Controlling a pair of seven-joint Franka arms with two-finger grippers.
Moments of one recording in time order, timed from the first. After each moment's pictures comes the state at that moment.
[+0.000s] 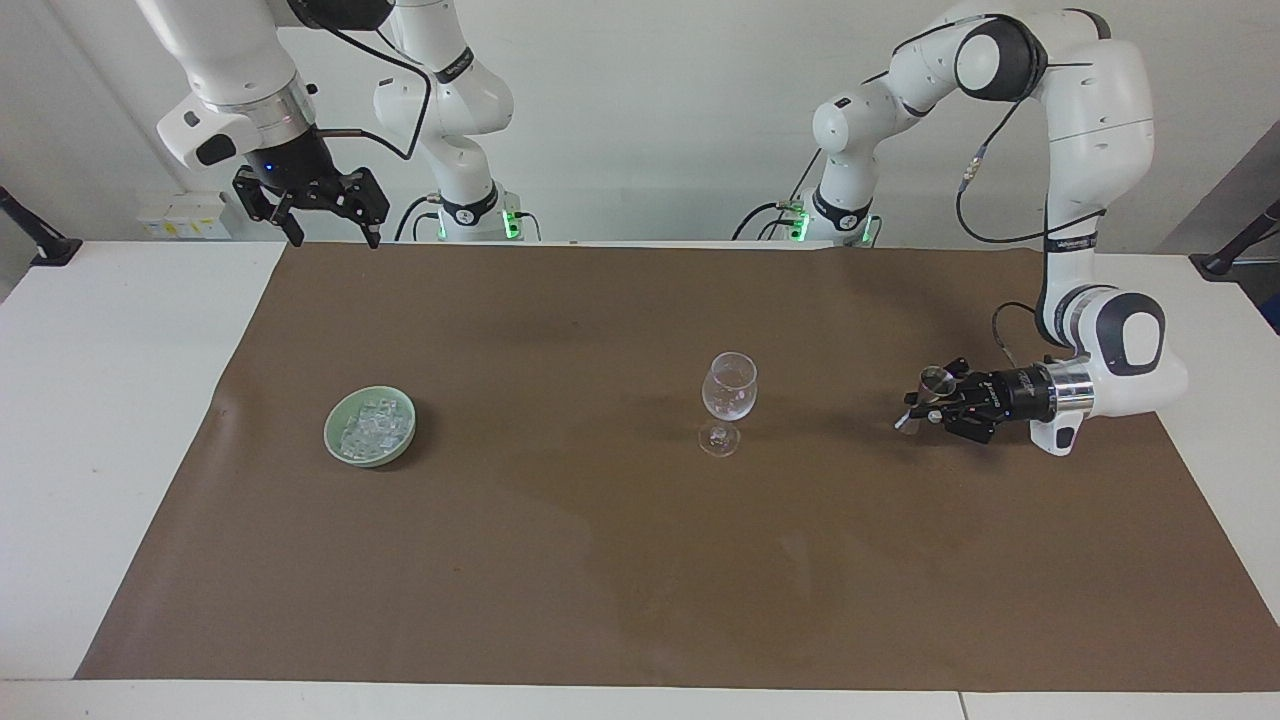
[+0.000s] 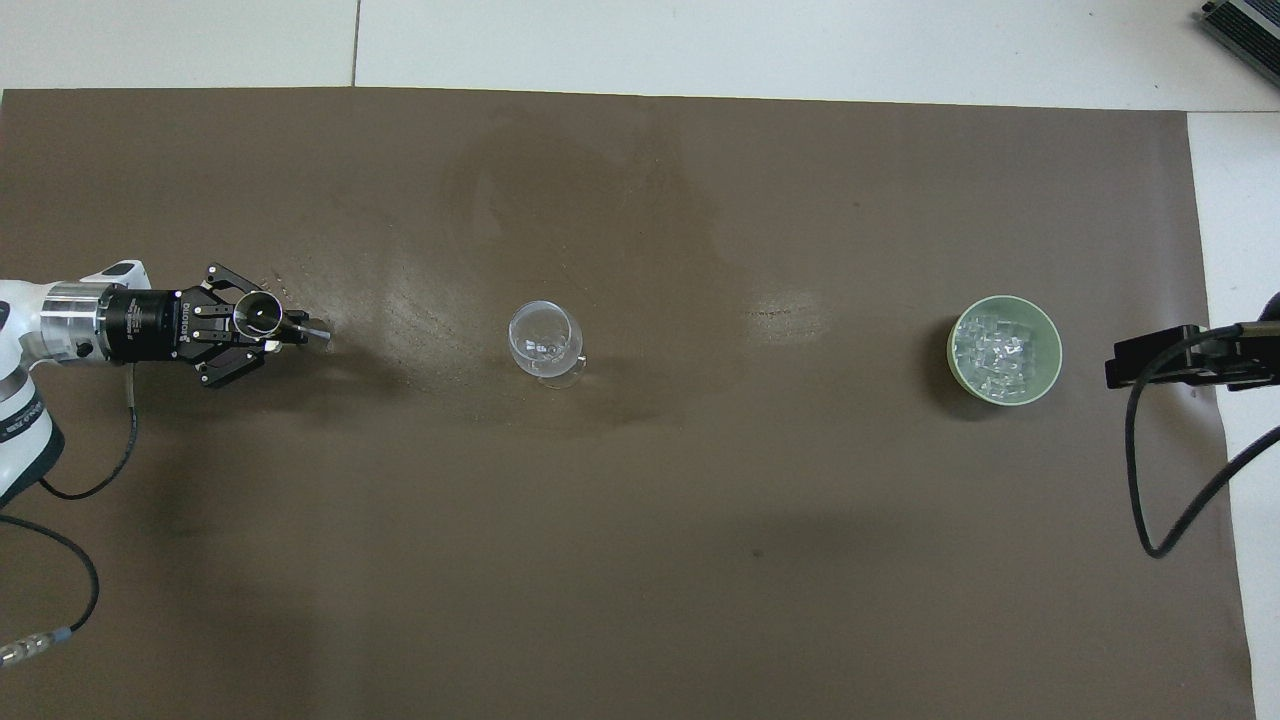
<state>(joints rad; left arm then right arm) 0.45 0.52 -0.18 -1.80 -1.15 1.50 -0.77 0.05 -0.09 -0.06 -1.62 -0.01 1.50 0.03</state>
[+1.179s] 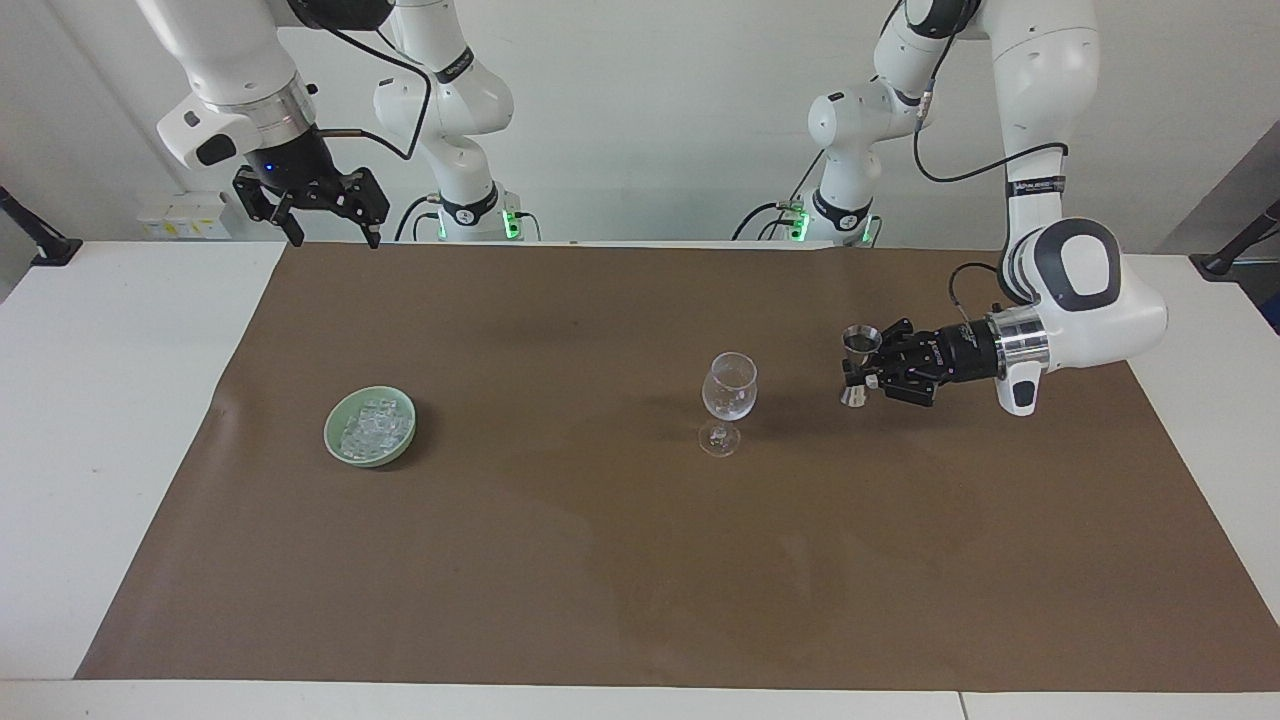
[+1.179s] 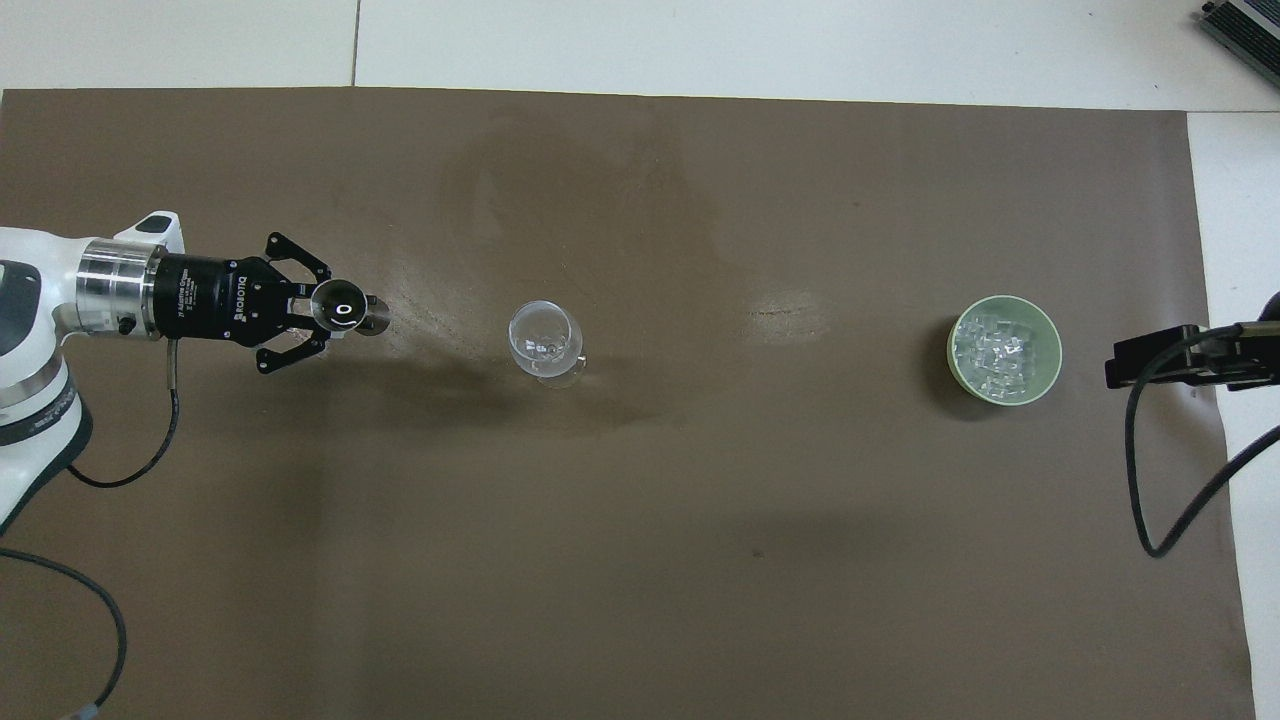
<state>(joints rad) 0.22 0.24 -0.18 -1.90 -1.16 1.71 -0.89 0.05 -0.09 -0.06 -1.62 -0.01 1.50 0.03</state>
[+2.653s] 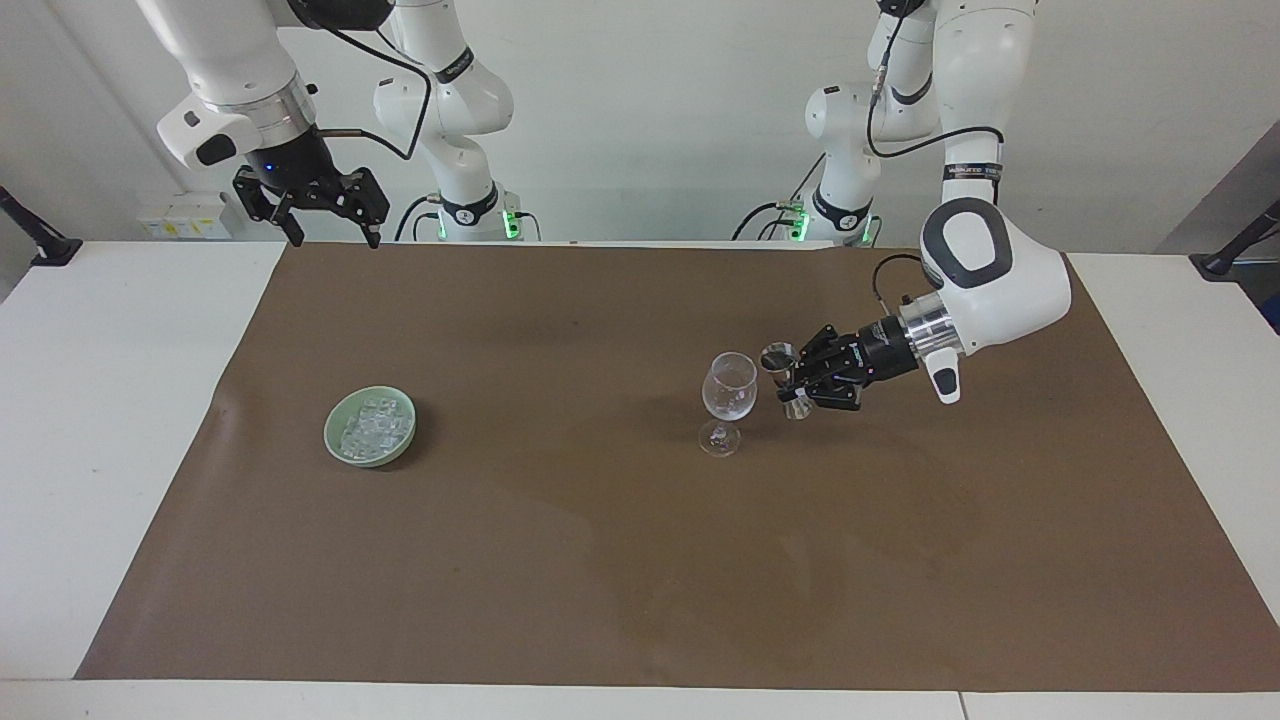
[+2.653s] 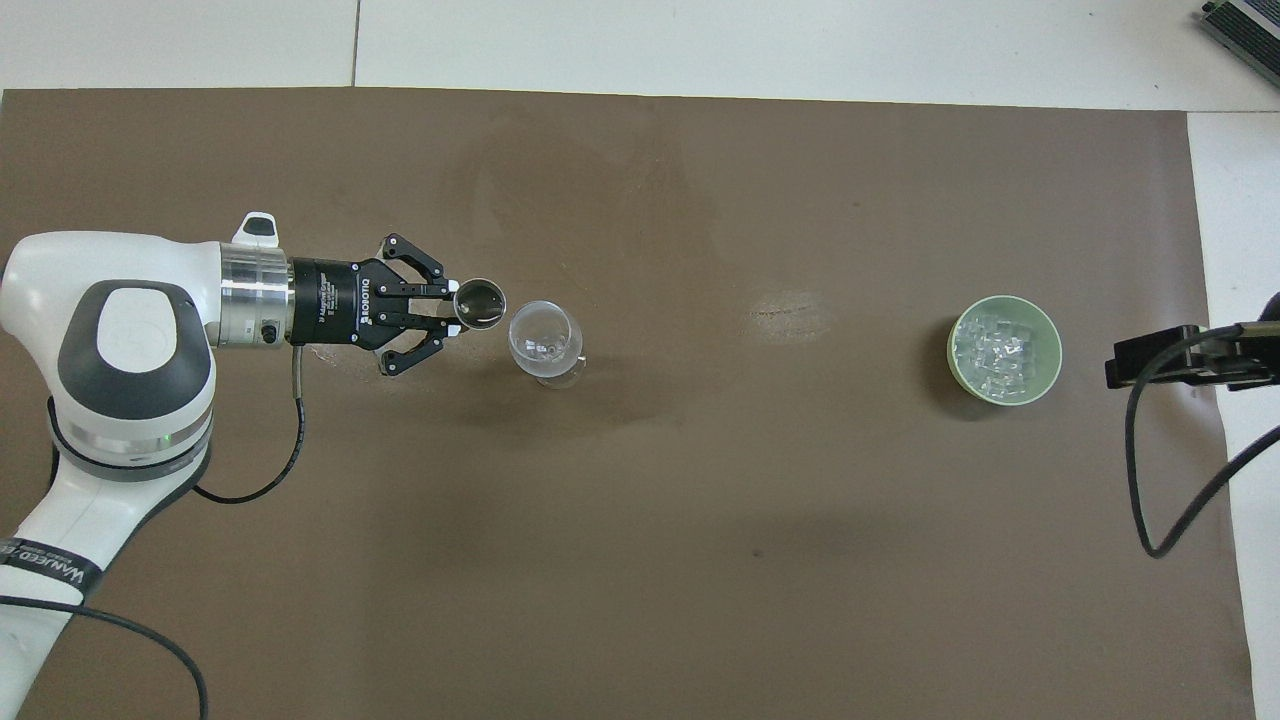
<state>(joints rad) 0.00 0.18 -0.18 -1.97 -1.11 2.05 -1.00 0.05 -0.09 -0.06 -1.62 -0.01 1.50 0.03</state>
